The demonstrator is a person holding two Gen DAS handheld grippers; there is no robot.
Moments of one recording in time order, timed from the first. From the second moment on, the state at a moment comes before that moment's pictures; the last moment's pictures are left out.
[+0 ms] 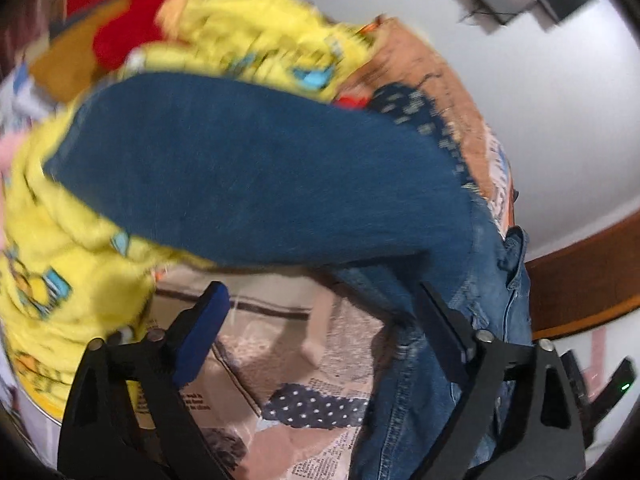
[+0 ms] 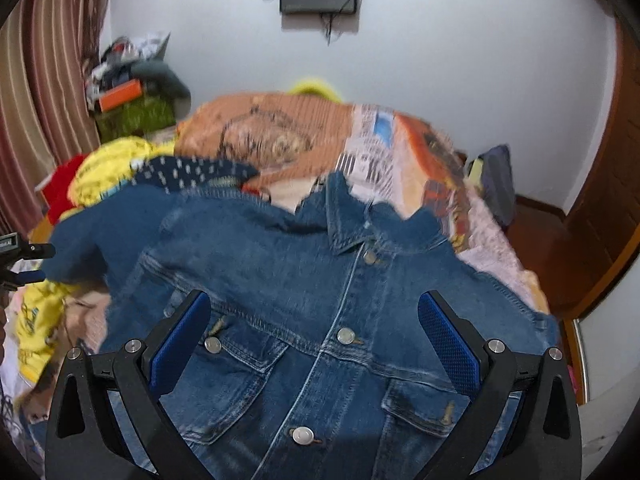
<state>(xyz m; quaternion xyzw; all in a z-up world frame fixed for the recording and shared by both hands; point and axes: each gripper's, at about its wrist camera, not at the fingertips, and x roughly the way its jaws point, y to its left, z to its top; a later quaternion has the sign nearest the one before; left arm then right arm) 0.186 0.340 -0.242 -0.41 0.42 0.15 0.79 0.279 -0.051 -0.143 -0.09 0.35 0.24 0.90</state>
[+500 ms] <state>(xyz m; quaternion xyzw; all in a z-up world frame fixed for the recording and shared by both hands) 0.180 0.390 -0.302 -0.52 0.40 0.18 0.74 0.317 -0.048 -0.191 -0.04 0.46 0.26 0.85</state>
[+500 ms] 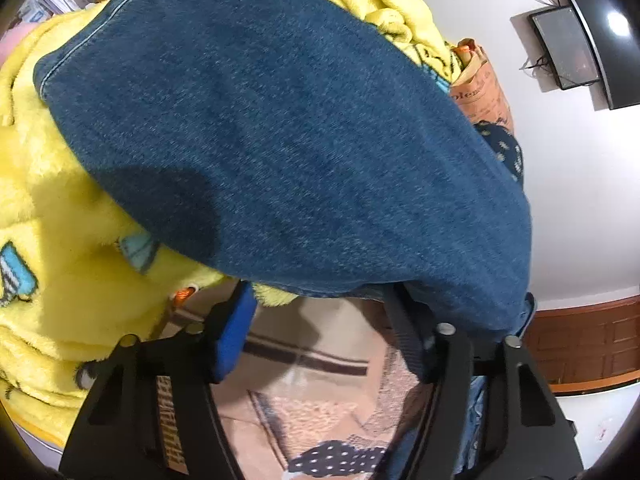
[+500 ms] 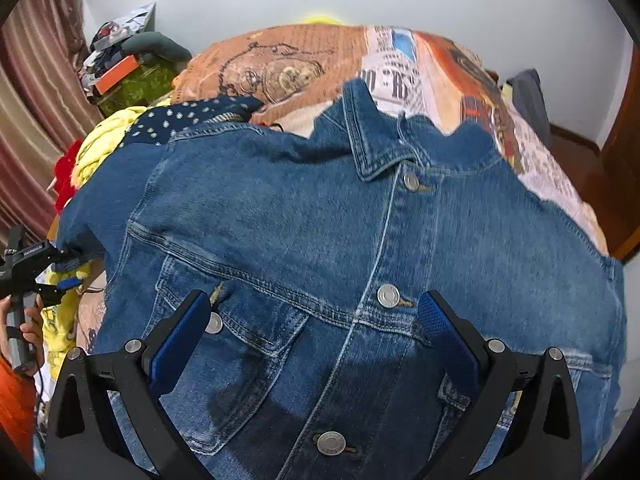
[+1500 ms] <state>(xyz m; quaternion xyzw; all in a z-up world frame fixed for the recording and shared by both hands) 0.215 0.348 -0.133 -0.19 0.31 0.29 0.89 0.302 -0.042 -0.177 -0.07 0.44 0.26 0.86</state>
